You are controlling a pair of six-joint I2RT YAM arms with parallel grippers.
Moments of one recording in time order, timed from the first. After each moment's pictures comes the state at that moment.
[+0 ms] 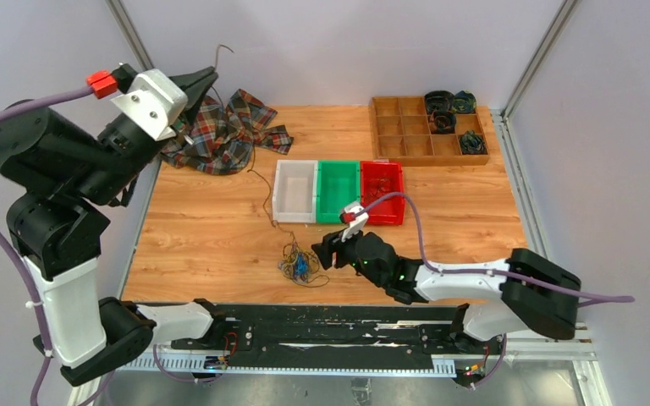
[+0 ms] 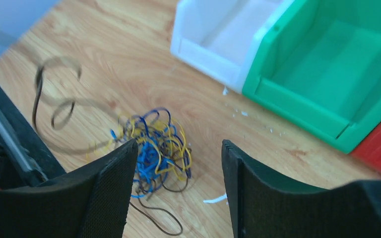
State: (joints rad) left arm -0.60 1.22 2.29 -0.84 0.13 0.54; right arm 1.15 1.39 0.52 0.58 0.35 0.35
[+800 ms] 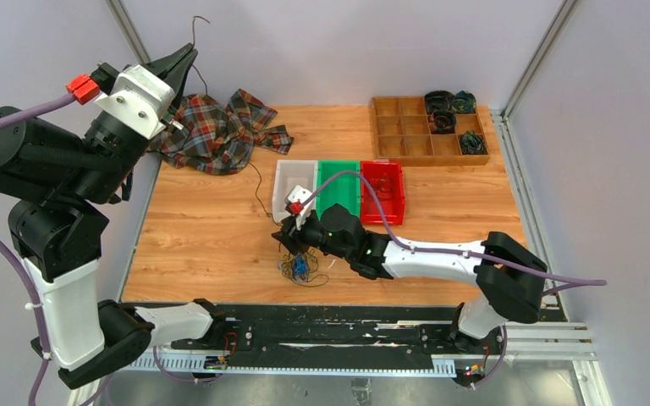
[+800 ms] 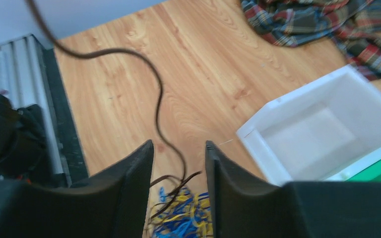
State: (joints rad) left arm -0.60 1.19 2.23 -0.65 0.05 0.65; right arm 1.15 1.53 0.91 0.47 0.04 0.05
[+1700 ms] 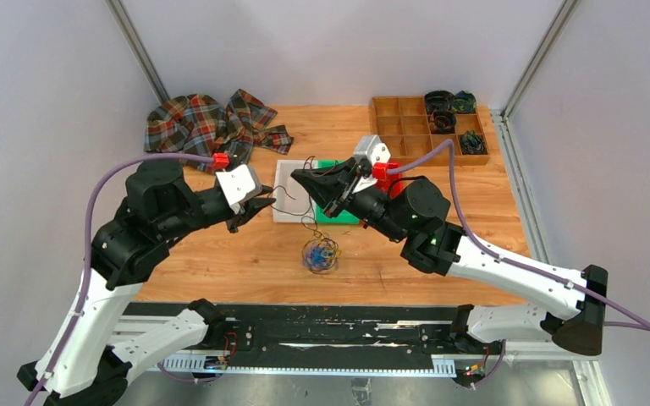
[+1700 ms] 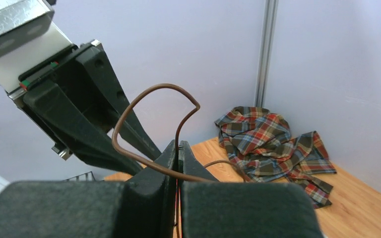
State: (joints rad) left arm -0.60 0.85 1.41 -0.81 0.38 0.44; right arm 1.13 1.17 1.12 0.41 0.03 0.02
